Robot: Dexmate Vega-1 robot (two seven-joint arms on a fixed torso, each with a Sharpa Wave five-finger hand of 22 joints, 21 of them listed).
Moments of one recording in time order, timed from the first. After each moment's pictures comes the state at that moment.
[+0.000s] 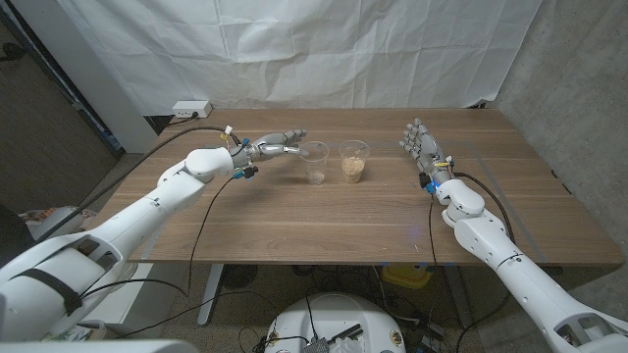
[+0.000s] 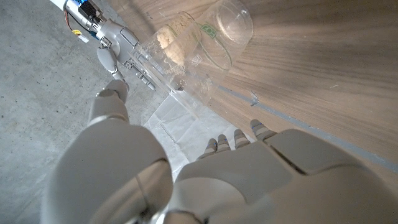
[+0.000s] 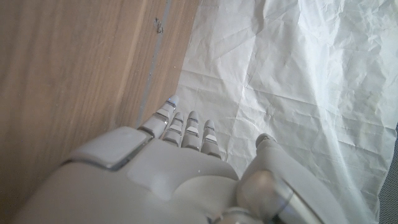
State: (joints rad) left arm 0.56 0.67 0.60 -1.21 -0.25 -0.31 -0.49; left_hand 0.71 -0.15 0.15 -0.17 0.59 -0.17 0.08 0.20 0.19 -0.17 -0.01 0.21 0.21 -0.17 0.06 0.18 0.18 -0.15 0.08 0.20 0.19; right arm -0.95 -0.47 -0.27 -1.45 0.56 0.19 -0.05; right_hand 0.28 0.13 0.21 0.08 0.24 0.11 -0.01 0.19 0.19 0.12 0.09 0.20 0.19 0.03 0.07 0.19 0.19 0.20 0.05 0.20 0.17
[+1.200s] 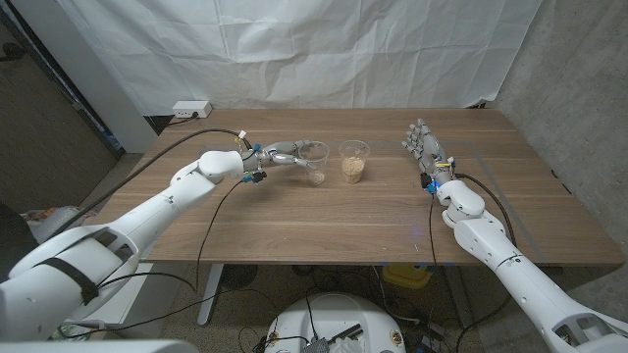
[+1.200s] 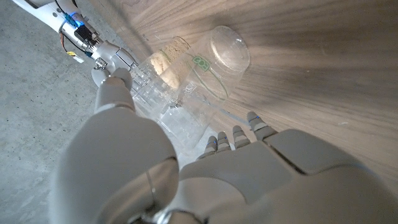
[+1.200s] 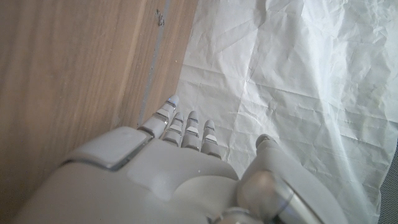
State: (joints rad) left arm 0.49 0.60 0.67 -1.08 -0.23 -0.35 -0.53; left_hand 0.83 -0.13 0.07 -0.14 0.58 -0.17 0.05 0.25 0.19 -0.17 0.02 0.28 0.21 -0.11 0.03 0.22 0.18 -0.04 0.08 0.24 0.19; right arm -0.94 -0.46 -0.27 -1.43 0.56 0.21 -0.06; right_hand 0.26 0.13 0.21 0.08 0.23 0.11 -0.01 0.19 0.19 0.12 0.09 0.20 0.19 0.03 0.07 0.19 0.19 0.20 0.05 0.20 0.17
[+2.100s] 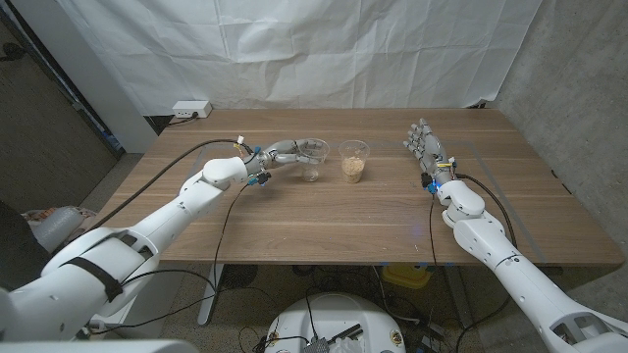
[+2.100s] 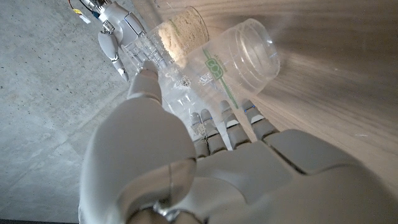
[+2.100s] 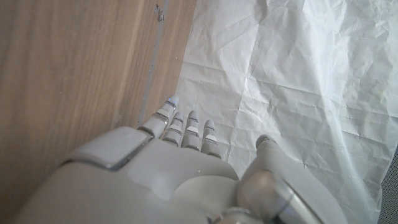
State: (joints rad) left arm 0.51 0.52 0.62 -0.97 -0.32 -0.41 -0.53; left_hand 1.05 0.06 0.10 -0.13 0.27 0.23 -0.06 0.43 0.22 0.21 -0.12 0.39 0.24 0.24 -0.04 0.29 0.21 0.12 0.11 0.28 0.20; right arm -0.94 -0.45 -0.27 -1.42 0.55 0.22 -0.06; right_hand 0.26 0.13 0.21 0.08 0.23 0.11 -0.01 0.19 0.19 0.13 0.09 0.20 0.19 0.03 0.07 0.19 0.19 0.20 0.05 0.20 0.17
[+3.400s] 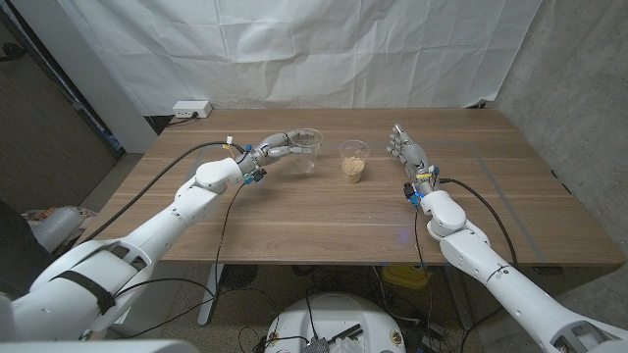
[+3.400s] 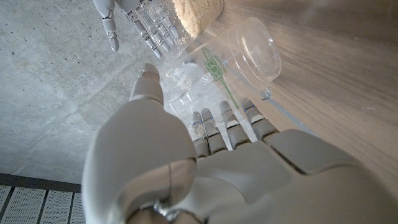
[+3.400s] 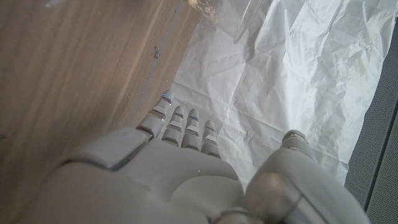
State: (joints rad) left arm 0.57 0.53 0.56 -1.03 -0.40 -0.43 -0.49; left_hand 1.04 0.09 0.11 -0.13 0.22 0.23 -0.04 0.44 0.24 0.21 -0.12 0.38 0.25 0.23 -0.04 0.29 0.22 0.12 0.10 0.28 0.21; right arm -0.96 -0.47 -0.39 -1.46 0.37 0.33 -0.19; right_hand 0.32 -0.06 0.16 -0.06 0.23 0.05 0.01 0.18 0.19 0.11 0.08 0.19 0.19 0.09 0.09 0.20 0.19 0.22 0.10 0.20 0.18
